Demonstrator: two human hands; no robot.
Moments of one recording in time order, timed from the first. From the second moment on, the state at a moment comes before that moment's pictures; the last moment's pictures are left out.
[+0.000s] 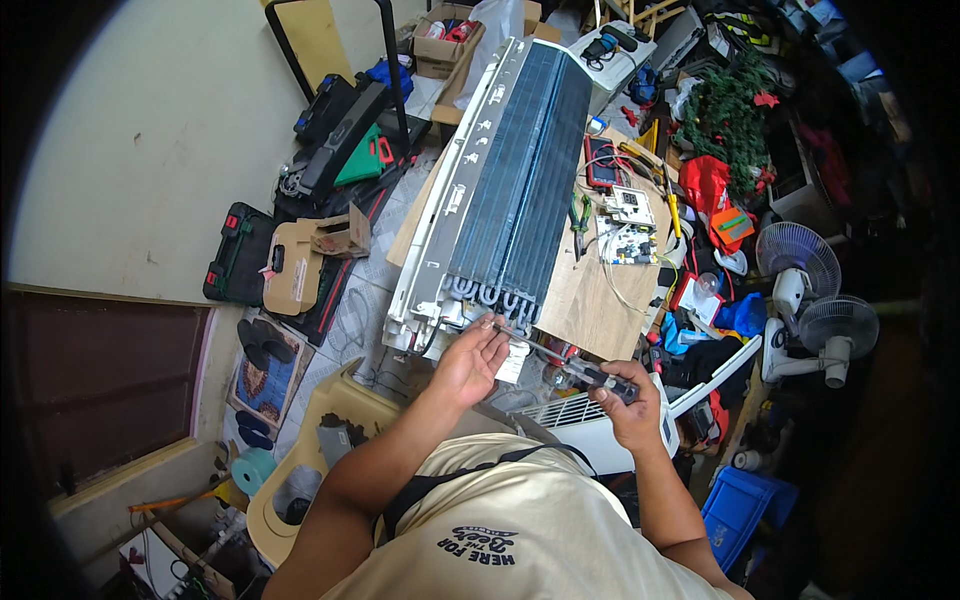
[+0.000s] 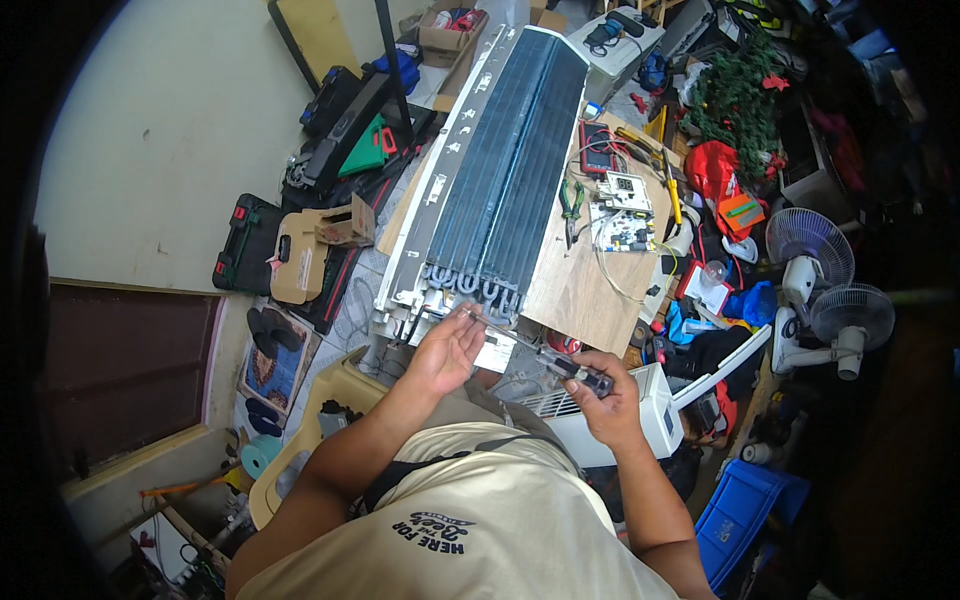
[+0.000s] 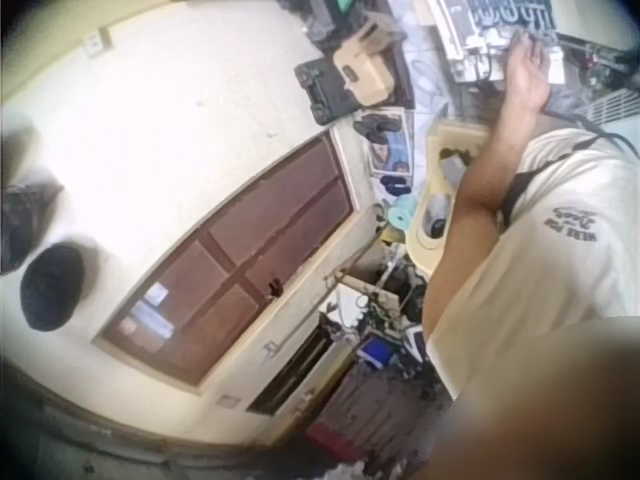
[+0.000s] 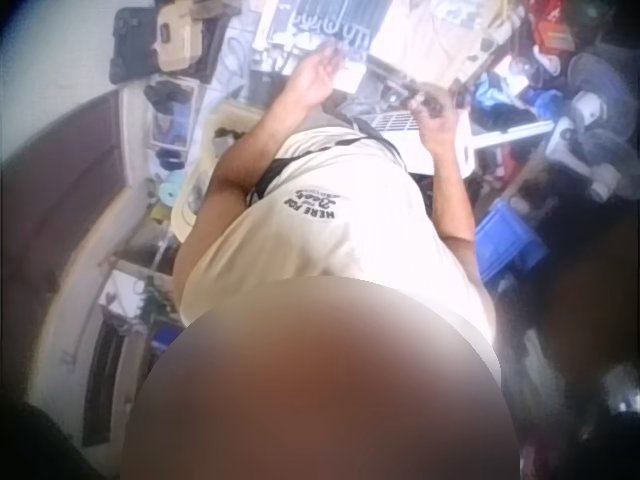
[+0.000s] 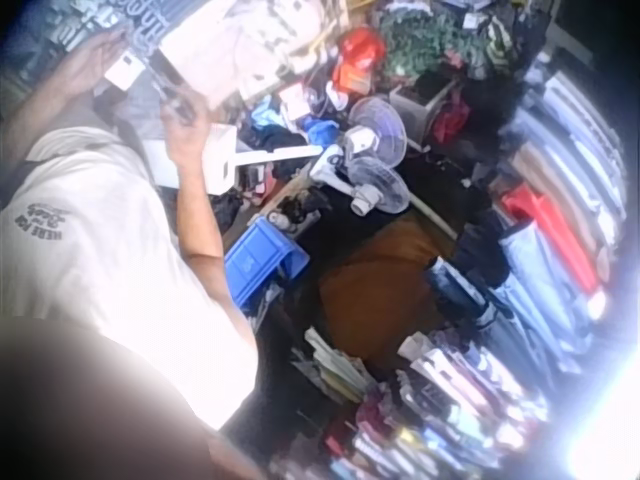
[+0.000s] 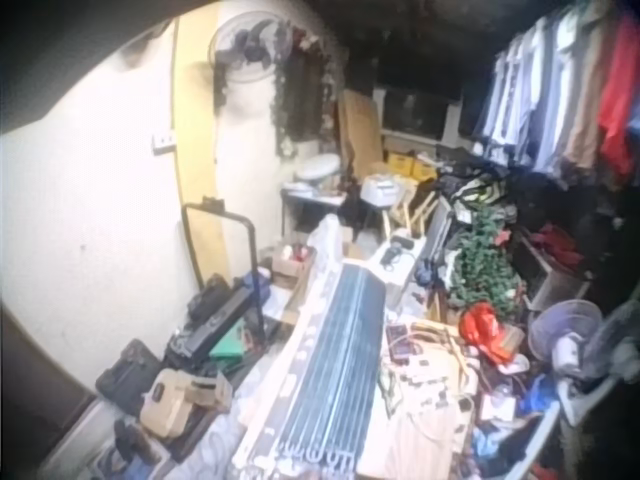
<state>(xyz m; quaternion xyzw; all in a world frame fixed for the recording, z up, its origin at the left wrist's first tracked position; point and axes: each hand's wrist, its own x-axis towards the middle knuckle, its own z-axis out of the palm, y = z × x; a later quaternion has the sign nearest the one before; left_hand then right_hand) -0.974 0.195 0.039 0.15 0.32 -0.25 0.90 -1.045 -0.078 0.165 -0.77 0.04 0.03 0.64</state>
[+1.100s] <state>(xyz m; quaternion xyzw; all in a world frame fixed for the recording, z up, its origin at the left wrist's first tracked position) -0.924 0.269 0.103 0.79 -0.16 0.01 0.59 -0.889 0.025 0.286 -0.91 -0.41 0.00 0.05</state>
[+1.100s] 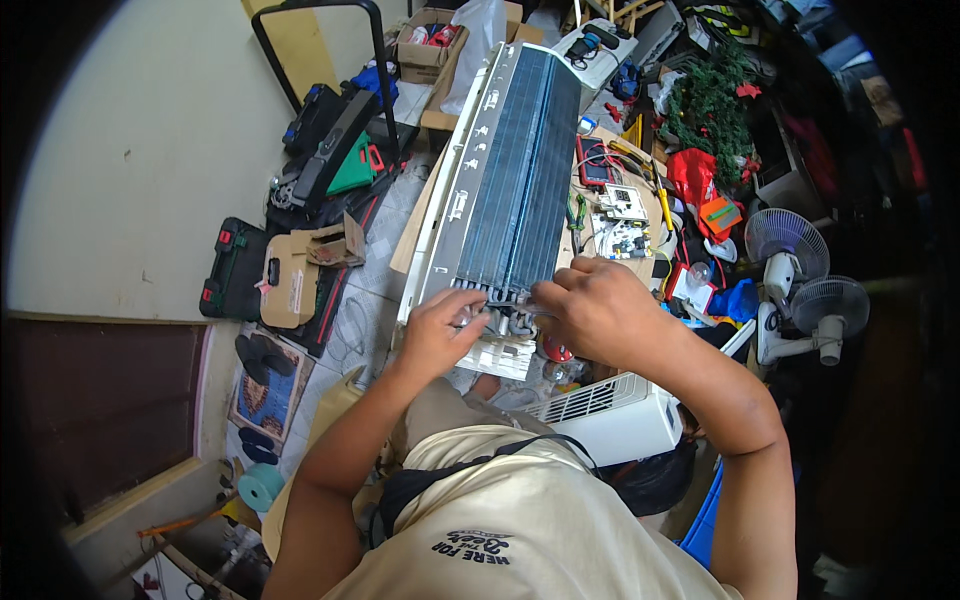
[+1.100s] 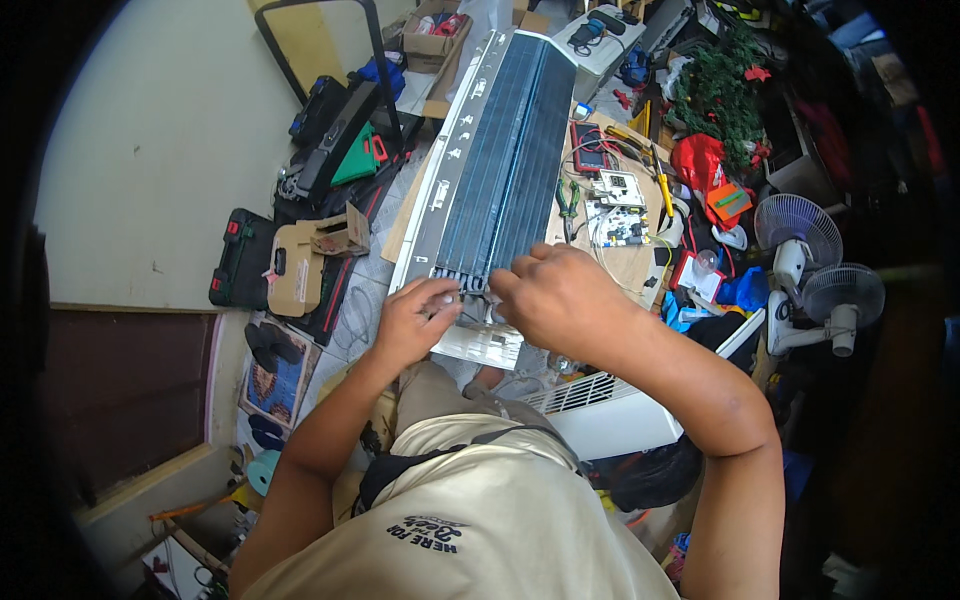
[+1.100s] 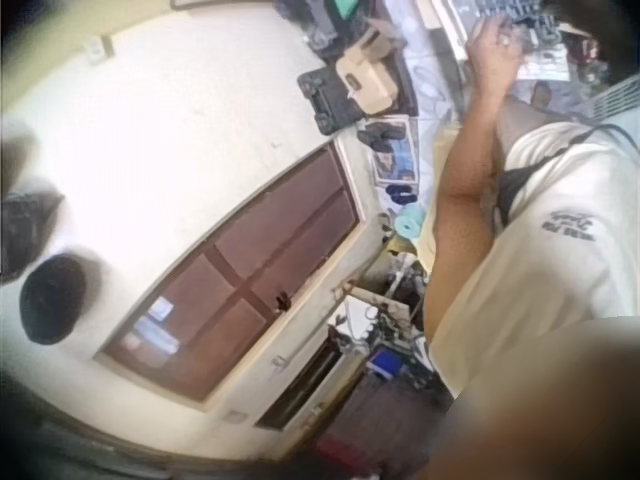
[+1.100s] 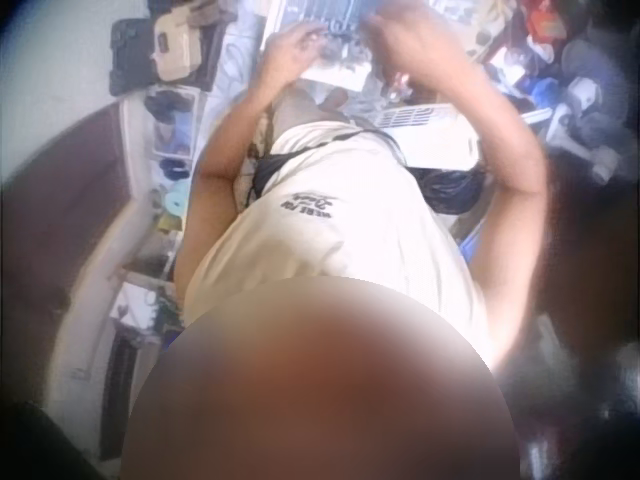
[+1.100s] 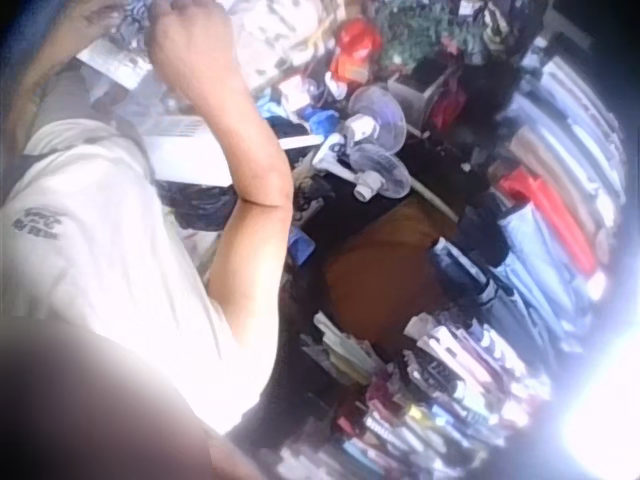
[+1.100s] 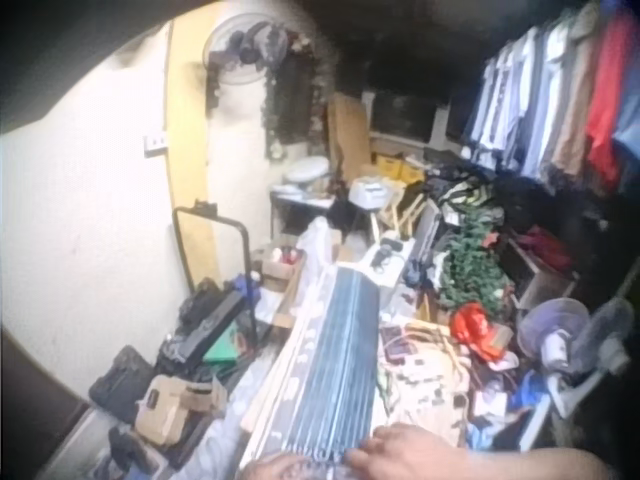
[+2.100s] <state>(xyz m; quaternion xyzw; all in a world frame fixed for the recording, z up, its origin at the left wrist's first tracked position) -0.797 0.276 0.077 0.69 -0.53 -0.23 0.44 -0.898 0.084 0.314 -0.97 -0.14 0.10 0.15</state>
